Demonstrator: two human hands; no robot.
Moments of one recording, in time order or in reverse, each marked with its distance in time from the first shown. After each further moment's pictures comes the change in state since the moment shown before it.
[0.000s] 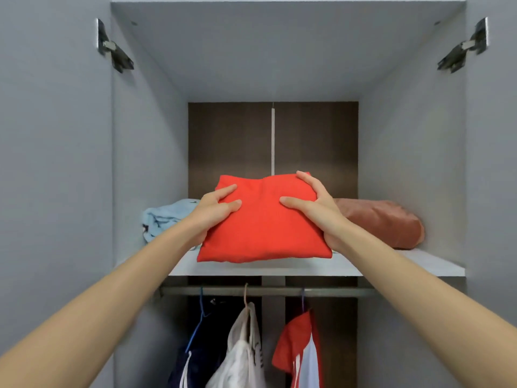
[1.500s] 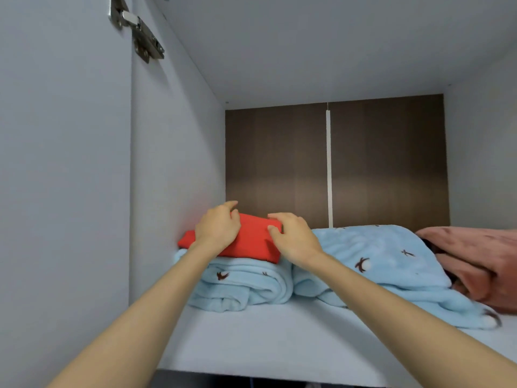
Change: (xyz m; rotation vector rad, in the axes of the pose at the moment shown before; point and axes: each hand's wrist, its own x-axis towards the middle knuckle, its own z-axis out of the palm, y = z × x) left_hand 0.187 -0.100 -0.096 0.846 0.315 0.080; right_hand 0.178 0.101 0.170 -0.847 -0.129 -0.256
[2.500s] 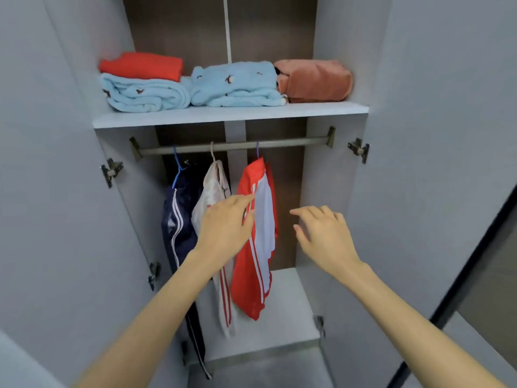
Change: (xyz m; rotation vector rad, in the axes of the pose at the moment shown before) left_hand -0.525 0.126 -0.055 -0.077 -0.437 0.354; right_hand -0.568 -0.003 -0.167 -0.496 -0.187 0.250
